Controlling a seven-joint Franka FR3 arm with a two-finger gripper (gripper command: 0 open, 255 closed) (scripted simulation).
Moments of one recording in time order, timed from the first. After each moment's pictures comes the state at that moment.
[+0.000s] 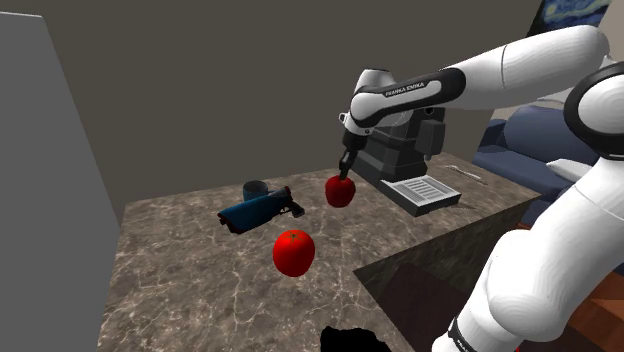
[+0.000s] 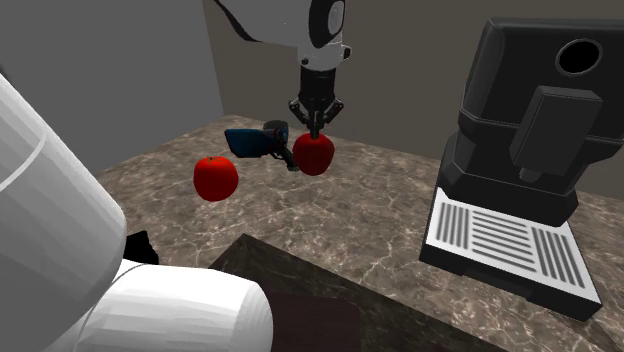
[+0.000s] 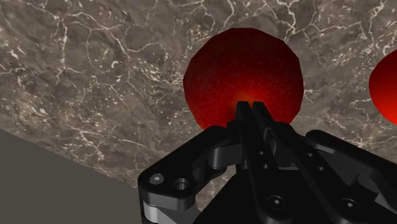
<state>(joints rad) 0.02 -0.20 -0.27 -2.22 0.04 2.13 -0.52</state>
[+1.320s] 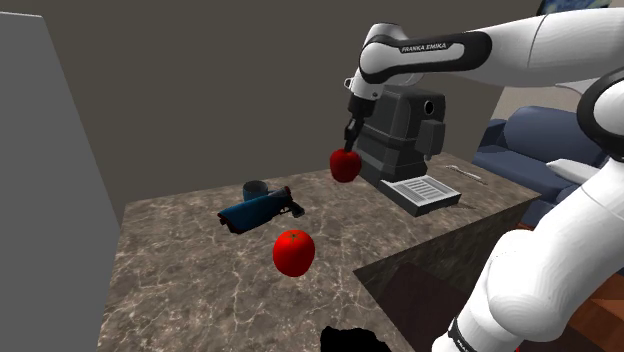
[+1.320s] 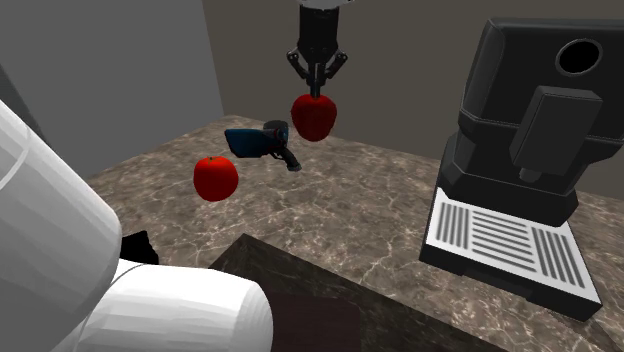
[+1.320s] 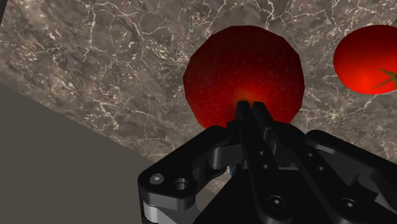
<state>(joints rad) 0.02 -0.24 -0.26 -1.99 0.02 1.86 -0.50</state>
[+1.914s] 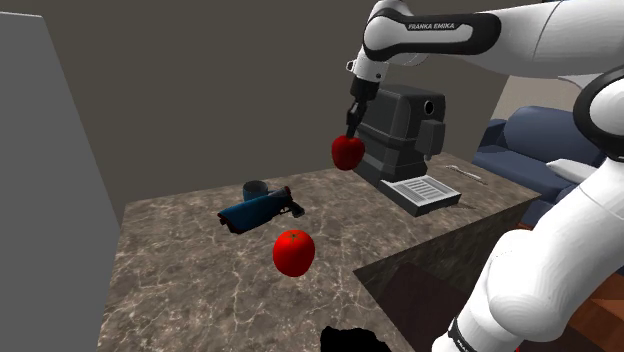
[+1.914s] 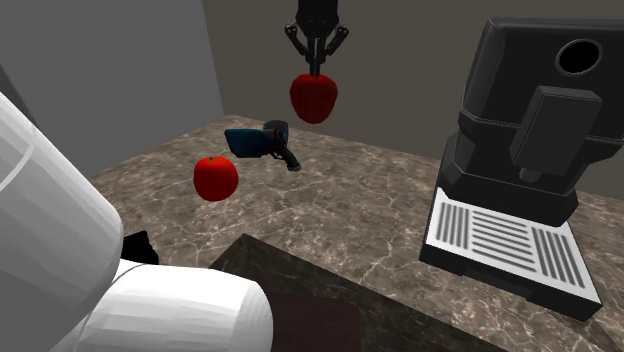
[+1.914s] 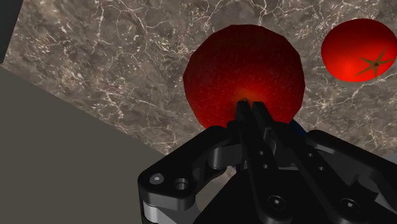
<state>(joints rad) 0.02 -0.23 -0.26 -1.86 0.02 1.74 -0.49</state>
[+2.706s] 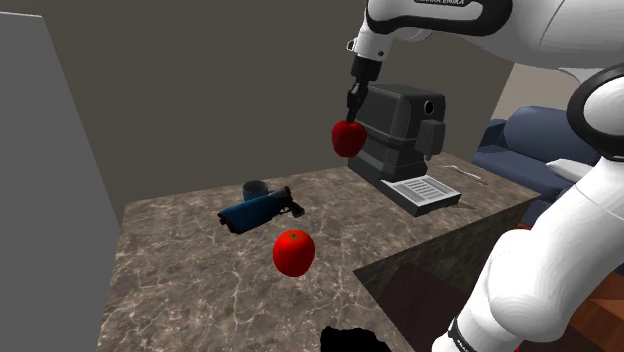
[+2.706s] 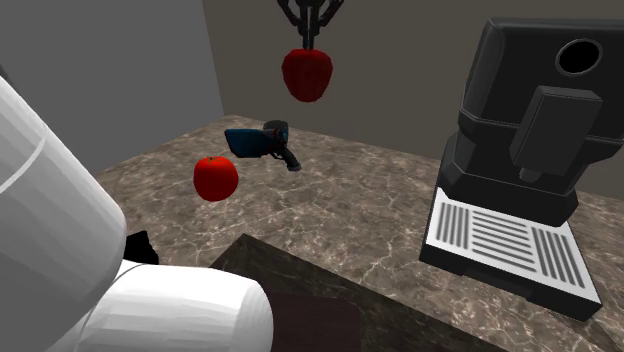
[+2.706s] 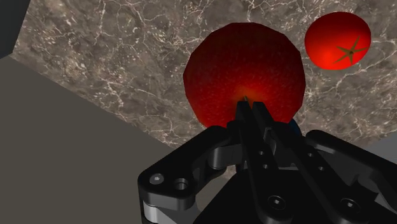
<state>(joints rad) 0.03 -0.21 -0.25 -1.70 0.03 1.60 -0.46</state>
